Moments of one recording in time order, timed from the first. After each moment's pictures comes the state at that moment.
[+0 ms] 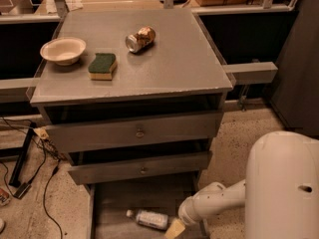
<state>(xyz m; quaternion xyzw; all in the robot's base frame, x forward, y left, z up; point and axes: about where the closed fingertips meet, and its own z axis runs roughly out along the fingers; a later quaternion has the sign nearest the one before) 0.443 -0.079 0.283 -0.44 0.88 0.16 0.13</state>
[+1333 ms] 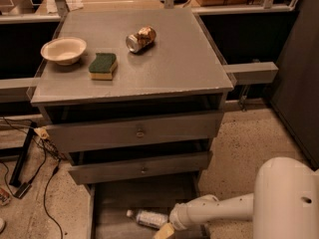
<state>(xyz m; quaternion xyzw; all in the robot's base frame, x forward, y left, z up) 0.451 -0.032 0.219 -0.40 0.87 0.23 0.17</state>
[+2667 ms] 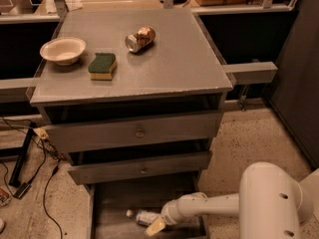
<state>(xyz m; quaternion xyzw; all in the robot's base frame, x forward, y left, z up) 0.482 0.003 0.178 -0.39 0.87 0.25 0.17</state>
